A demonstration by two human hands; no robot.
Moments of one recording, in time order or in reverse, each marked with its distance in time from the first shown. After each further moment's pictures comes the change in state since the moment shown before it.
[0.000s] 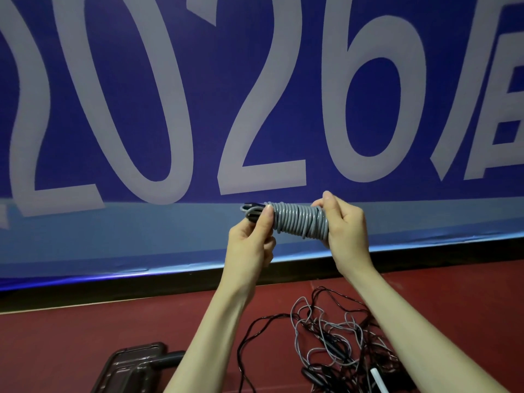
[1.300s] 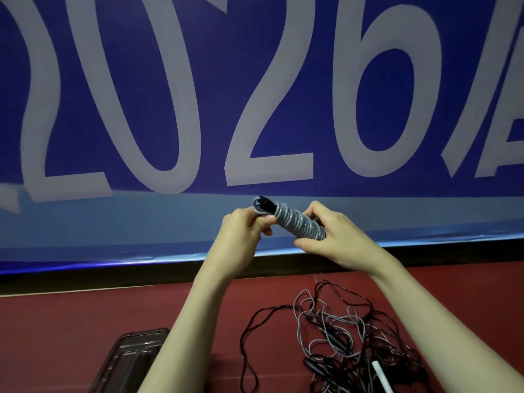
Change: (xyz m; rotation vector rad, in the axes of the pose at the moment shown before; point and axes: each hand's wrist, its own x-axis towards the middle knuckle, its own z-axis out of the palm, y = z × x) left_hand 0.011 0.009 -0.035 0.784 -0.068 0.056; right_hand 0.000 -0.006 -0.016 -0.409 -0.733 0.002
